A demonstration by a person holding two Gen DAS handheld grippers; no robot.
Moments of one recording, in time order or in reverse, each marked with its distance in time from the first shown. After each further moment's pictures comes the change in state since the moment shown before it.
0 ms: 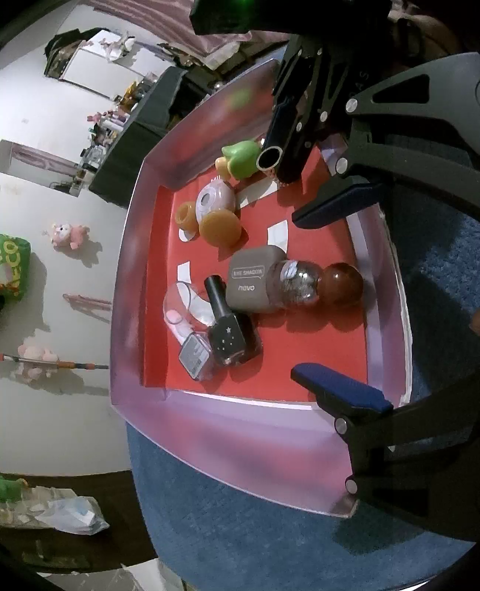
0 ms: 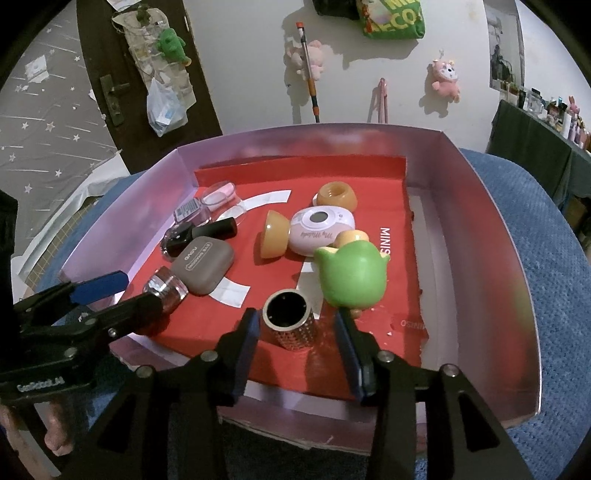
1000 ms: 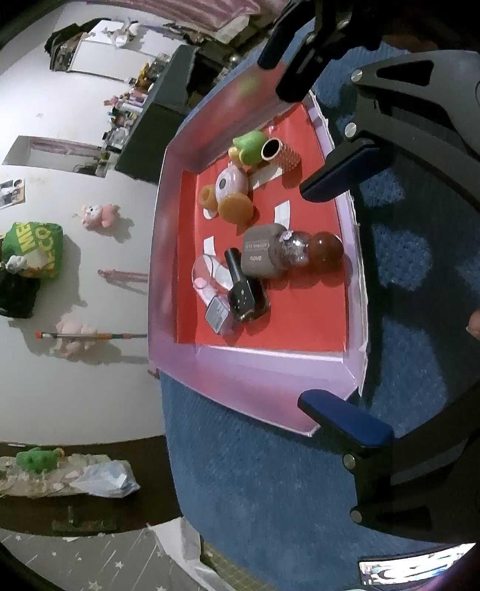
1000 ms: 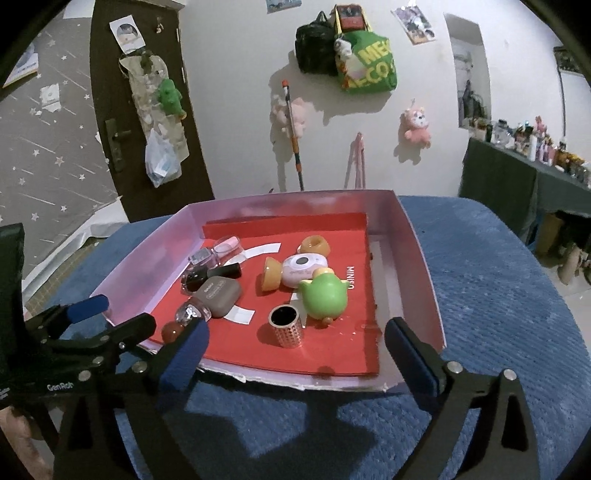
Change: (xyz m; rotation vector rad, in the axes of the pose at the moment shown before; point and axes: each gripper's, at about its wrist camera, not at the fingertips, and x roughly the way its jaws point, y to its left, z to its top) left arm -0.037 -0.002 -0.020 0.012 -0.152 0.145; right arm -0.070 0.008 -0.022 0.023 -0.246 -0.082
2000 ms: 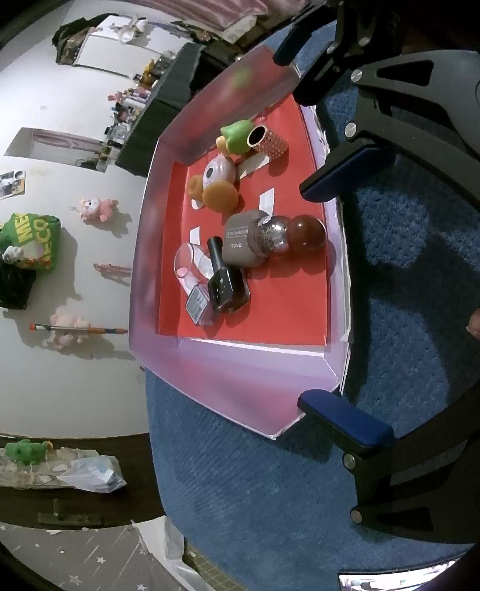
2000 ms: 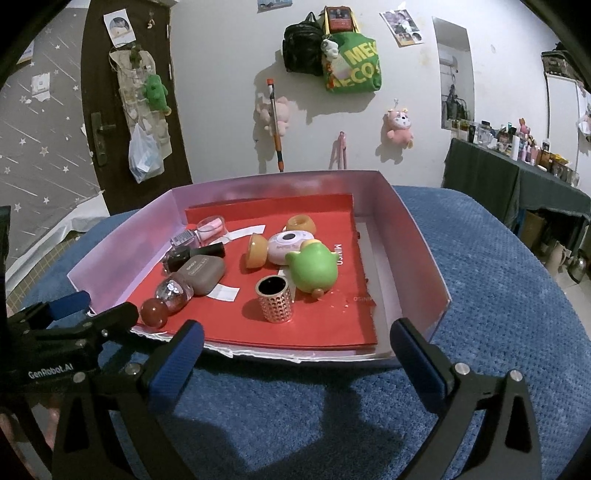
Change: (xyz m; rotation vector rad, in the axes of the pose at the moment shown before) left arm 0.006 0.012 -0.015 -0.039 0.017 -0.015; right arm 0.009 0.008 -0.030 0.000 -0.002 -0.080
